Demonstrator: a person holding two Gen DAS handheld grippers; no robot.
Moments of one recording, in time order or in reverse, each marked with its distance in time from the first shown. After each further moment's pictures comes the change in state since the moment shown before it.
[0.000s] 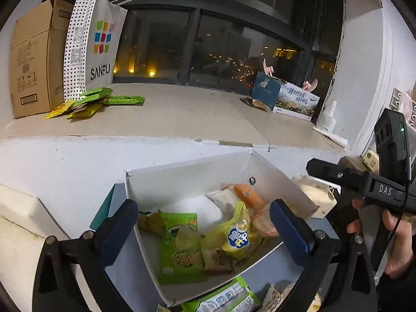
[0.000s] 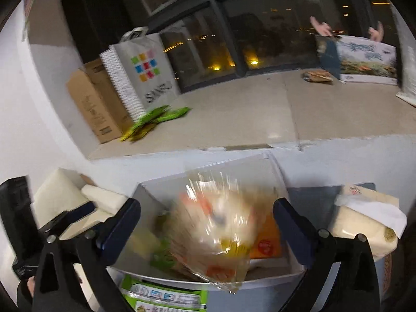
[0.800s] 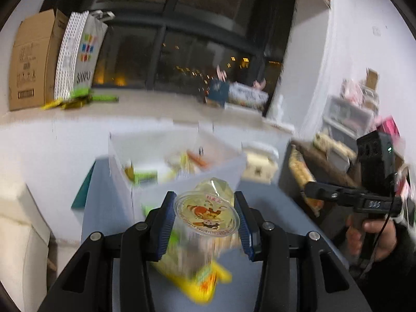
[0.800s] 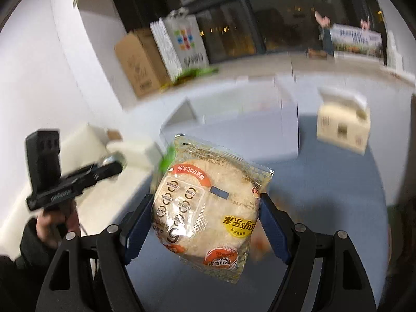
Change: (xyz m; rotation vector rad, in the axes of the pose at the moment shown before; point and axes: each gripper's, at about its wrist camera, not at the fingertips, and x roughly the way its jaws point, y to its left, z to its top) left arm -0.130 -0.032 -0.102 0.041 -0.097 -0.202; right arm -0.146 0.032 -0.166 -0.105 0.002 0.107
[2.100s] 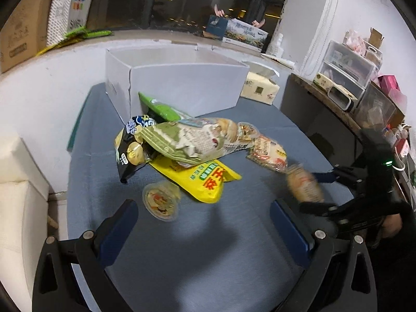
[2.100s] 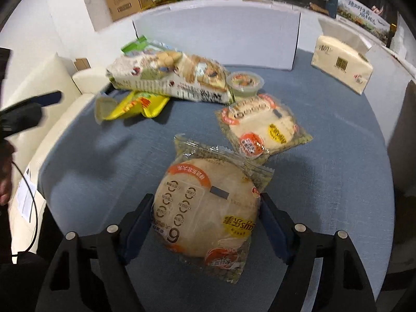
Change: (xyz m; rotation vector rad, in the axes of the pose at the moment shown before) left arm 0.003 0.017 -0.114 0.028 0.348 -0.026; right arm 0.035 0.005 -0.124 -0.123 0.361 -0.201
